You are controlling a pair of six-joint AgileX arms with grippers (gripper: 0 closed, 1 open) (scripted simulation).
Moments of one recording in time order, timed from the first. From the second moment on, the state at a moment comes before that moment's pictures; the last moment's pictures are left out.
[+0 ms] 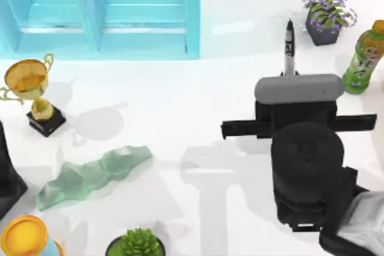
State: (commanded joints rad) left arm 0.00 0.00 0.00 0.00 0.00 0.00; right arm 0.96 1.58 0.56 0.83 1.04 0.02
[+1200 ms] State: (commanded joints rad) left arm 0.00 0.00 0.00 0.00 0.00 0.00; right arm 0.84 1.61 0.55 1.10 0.98 -0.02
